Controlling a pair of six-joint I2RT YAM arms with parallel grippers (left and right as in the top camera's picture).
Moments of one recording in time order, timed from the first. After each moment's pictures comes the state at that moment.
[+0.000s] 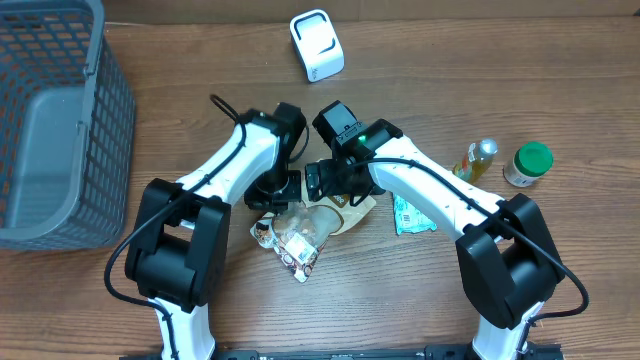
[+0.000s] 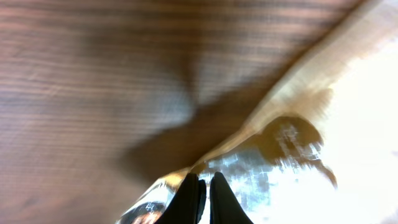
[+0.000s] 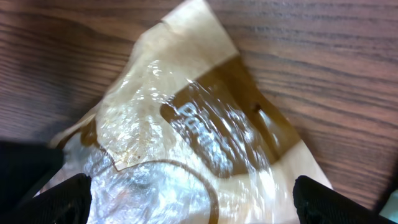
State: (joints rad) left arm -0.39 2.00 1.43 -1.16 0.05 -0.43; right arm 0.62 1.94 1.45 -0.88 -0.10 0.49
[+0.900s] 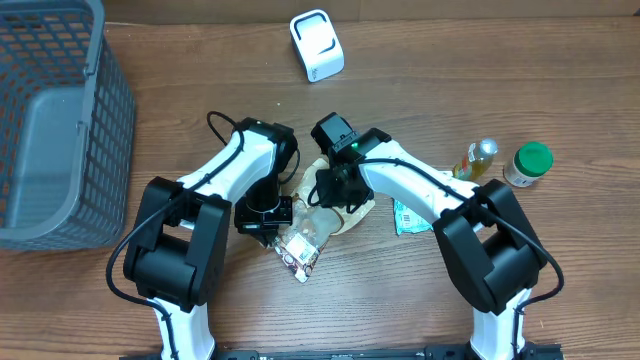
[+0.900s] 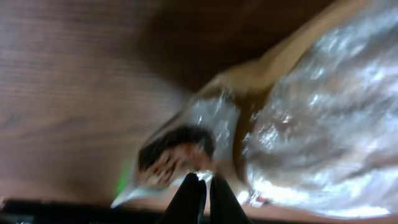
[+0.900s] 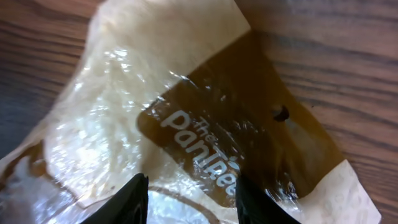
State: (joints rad) left arm -0.38 2.00 1.32 -1.29 0.11 -0.42; right arm 0.62 2.03 1.40 -0.80 -0.15 0.49
